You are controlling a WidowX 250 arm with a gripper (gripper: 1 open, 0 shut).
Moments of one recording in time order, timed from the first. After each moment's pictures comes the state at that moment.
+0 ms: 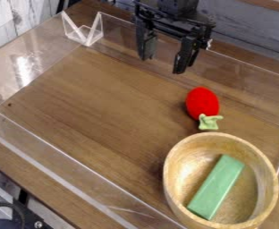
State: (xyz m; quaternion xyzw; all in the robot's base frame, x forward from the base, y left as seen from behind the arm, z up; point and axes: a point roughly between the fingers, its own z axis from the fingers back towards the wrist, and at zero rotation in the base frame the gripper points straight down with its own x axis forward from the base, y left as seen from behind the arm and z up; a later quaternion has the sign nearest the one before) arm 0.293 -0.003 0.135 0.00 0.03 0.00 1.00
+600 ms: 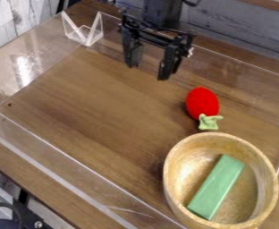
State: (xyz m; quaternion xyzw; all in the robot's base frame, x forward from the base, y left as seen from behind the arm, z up) arm 0.291 0.031 0.116 -0.01 0.04 0.01 1.00
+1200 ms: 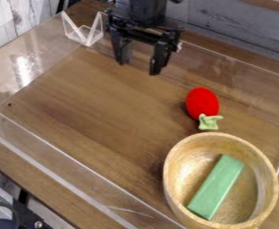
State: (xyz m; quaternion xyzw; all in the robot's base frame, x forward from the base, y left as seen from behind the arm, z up) arm 0.296 0.045 0.115 -0.01 -0.01 0.06 1.00
